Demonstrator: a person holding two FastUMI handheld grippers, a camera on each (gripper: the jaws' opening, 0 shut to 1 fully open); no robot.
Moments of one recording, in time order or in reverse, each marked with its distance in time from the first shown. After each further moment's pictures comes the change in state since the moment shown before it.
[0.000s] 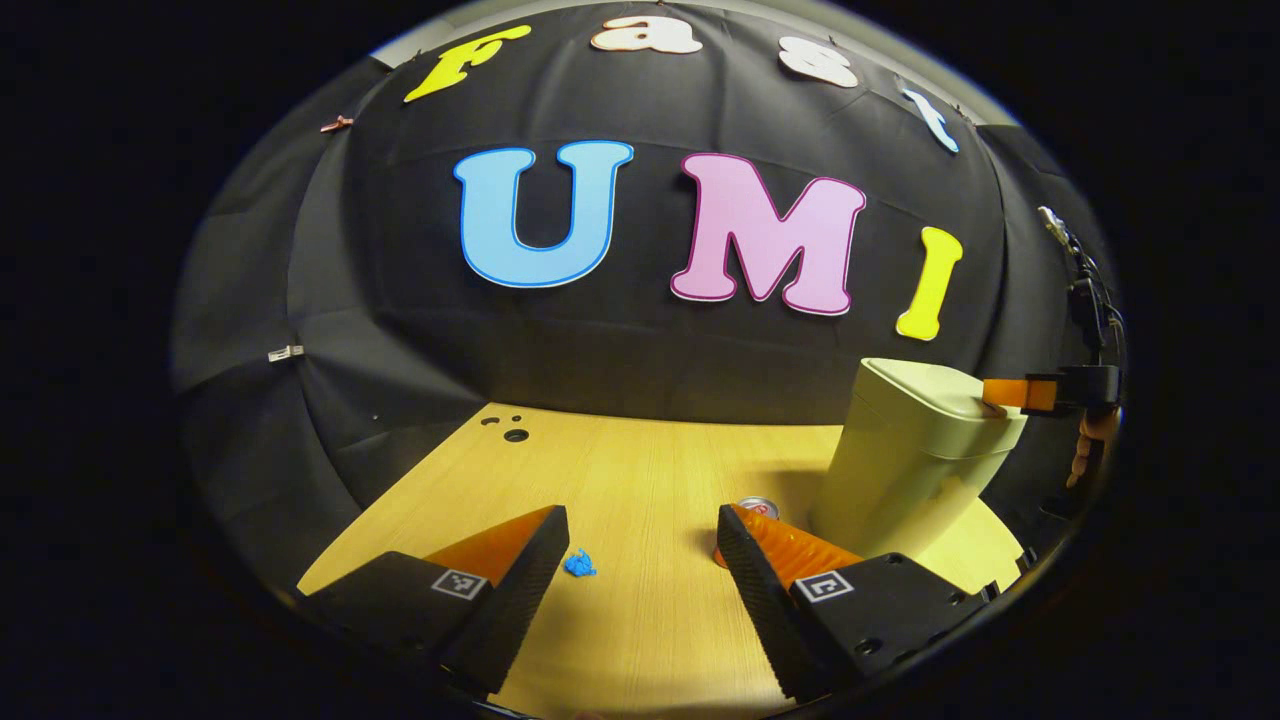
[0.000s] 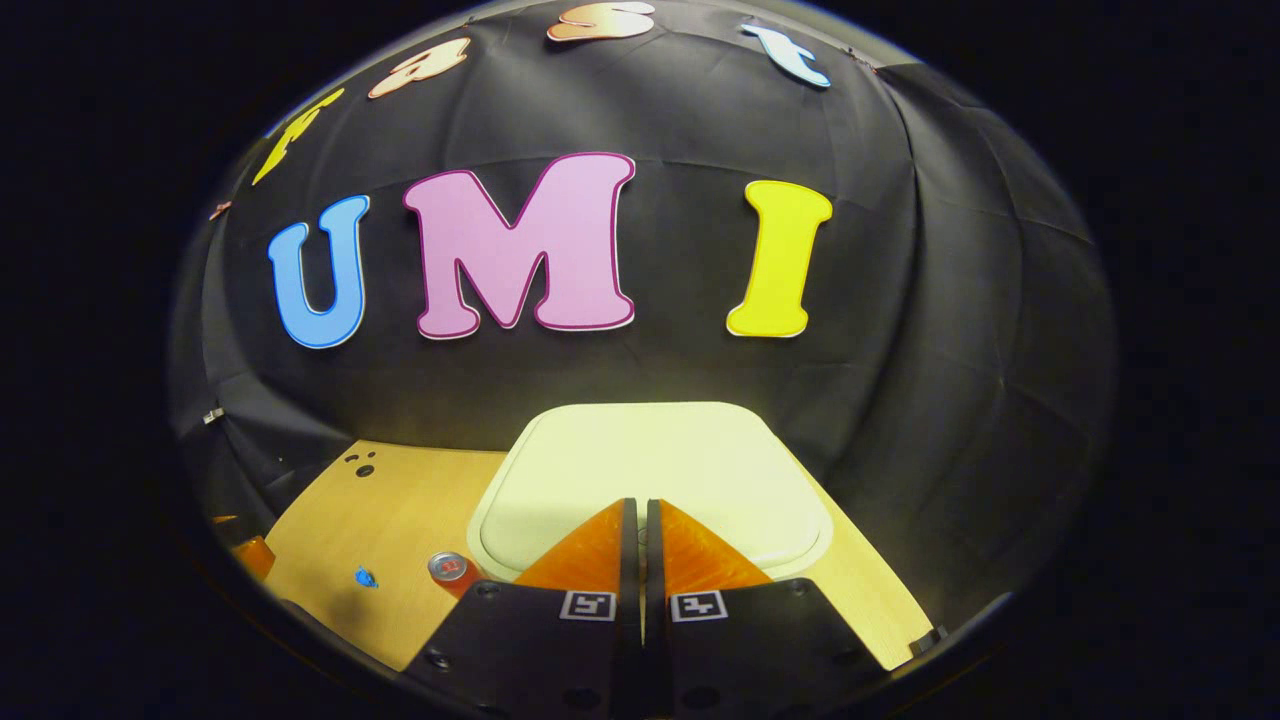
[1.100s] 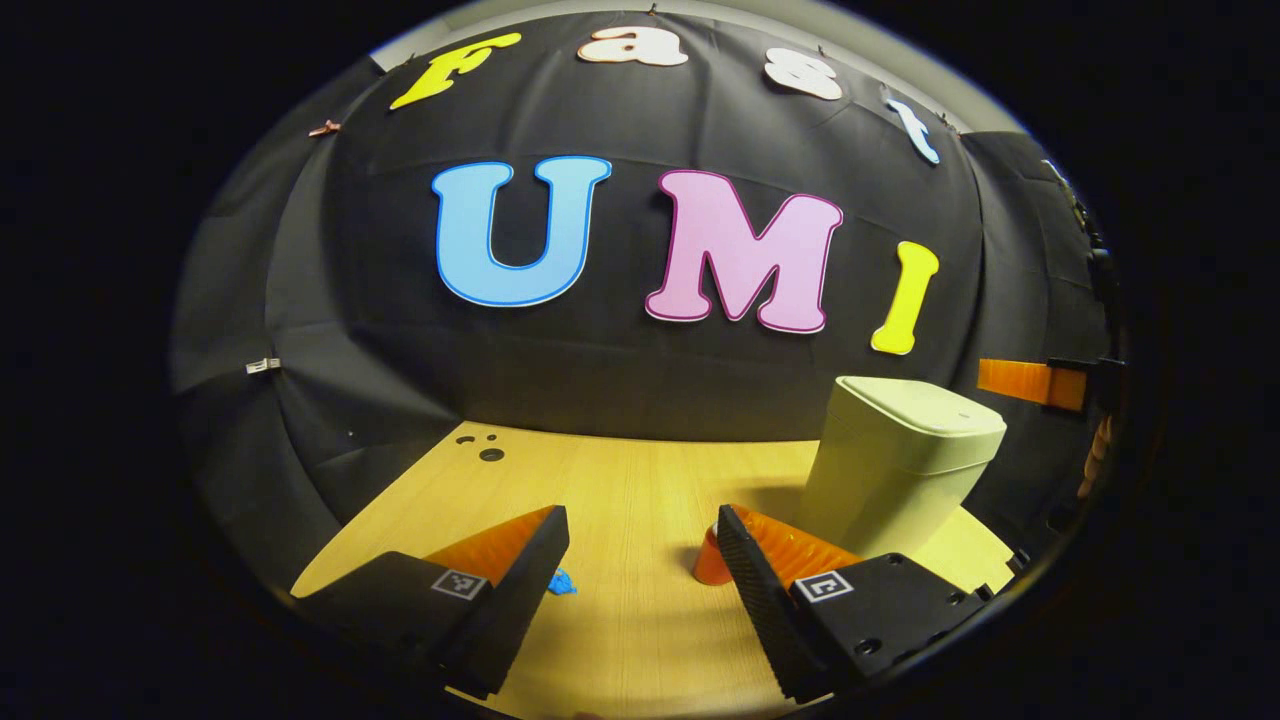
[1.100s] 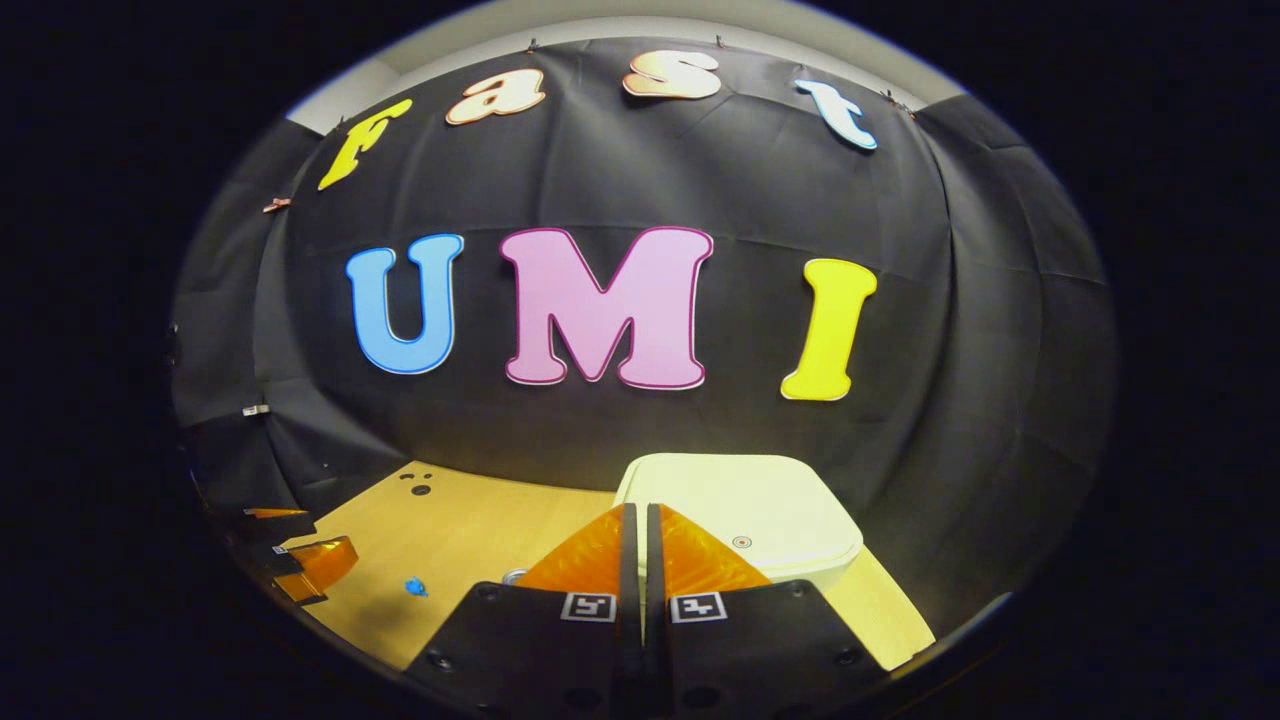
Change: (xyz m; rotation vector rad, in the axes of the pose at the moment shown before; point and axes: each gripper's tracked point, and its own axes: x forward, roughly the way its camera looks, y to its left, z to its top) left arm 0.003 -0.009 0.017 0.004 -0.051 -0.066; right arm -0.058 0.059 0.038 -0.057 -0.173 0.104
